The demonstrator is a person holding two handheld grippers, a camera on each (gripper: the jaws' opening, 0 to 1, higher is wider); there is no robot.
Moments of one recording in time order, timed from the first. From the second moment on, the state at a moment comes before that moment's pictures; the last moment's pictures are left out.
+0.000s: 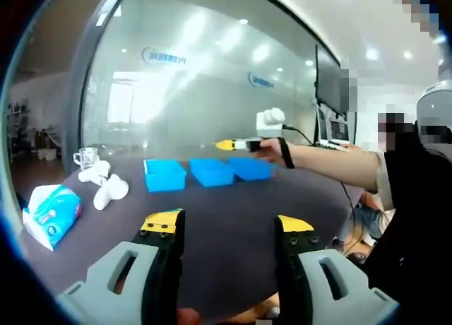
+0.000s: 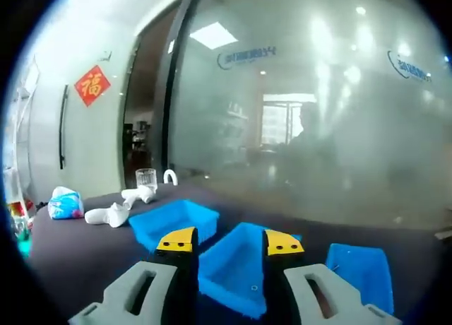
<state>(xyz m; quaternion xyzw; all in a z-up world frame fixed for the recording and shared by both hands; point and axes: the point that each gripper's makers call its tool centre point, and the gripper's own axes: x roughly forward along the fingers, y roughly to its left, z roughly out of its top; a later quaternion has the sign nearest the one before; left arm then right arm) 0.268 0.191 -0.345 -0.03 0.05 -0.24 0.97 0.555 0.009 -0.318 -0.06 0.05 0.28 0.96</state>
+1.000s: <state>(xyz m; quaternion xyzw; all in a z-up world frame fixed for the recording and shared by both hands) 0.273 0.212 -0.330 0.00 0.03 -0.20 0.98 0.308 -0.201 -0.323 -0.01 0.00 0.19 0.98</state>
